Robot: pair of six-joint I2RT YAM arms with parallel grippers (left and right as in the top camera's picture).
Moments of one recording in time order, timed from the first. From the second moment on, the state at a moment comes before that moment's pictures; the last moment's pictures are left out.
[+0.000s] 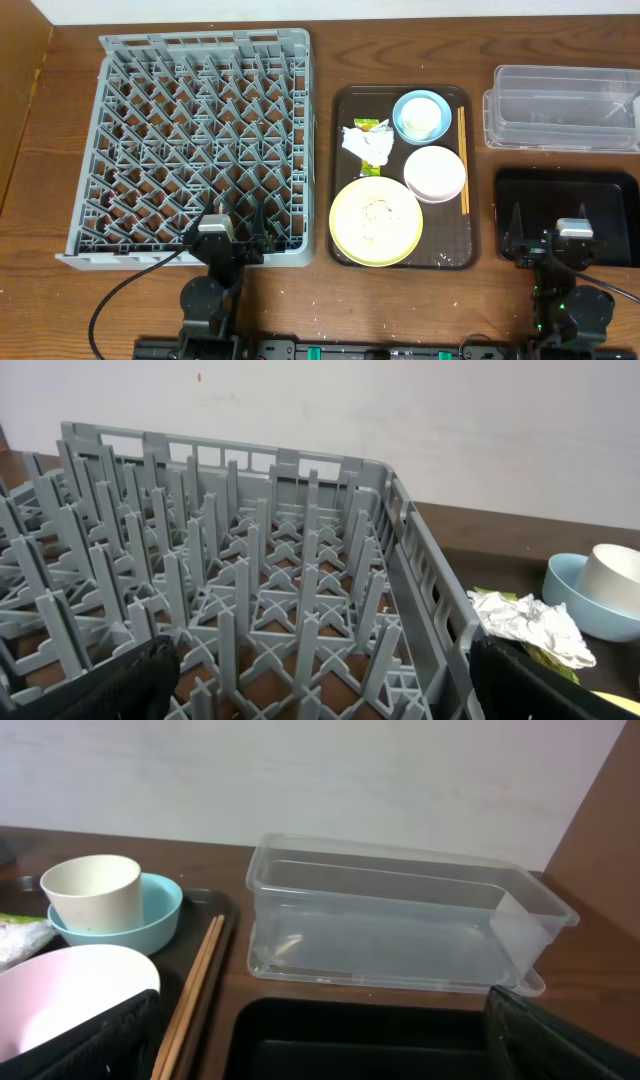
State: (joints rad) left arm -0.07 0.01 0.02 -0.11 -0.03 -0.15; right arm -0.07 0.01 0.01 -0.07 0.00 -0.09
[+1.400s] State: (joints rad) left arm -0.07 0.01 0.02 -0.12 -0.03 -0.15; right arm -0.07 0.02 0.04 0.55 -0.45 1.22
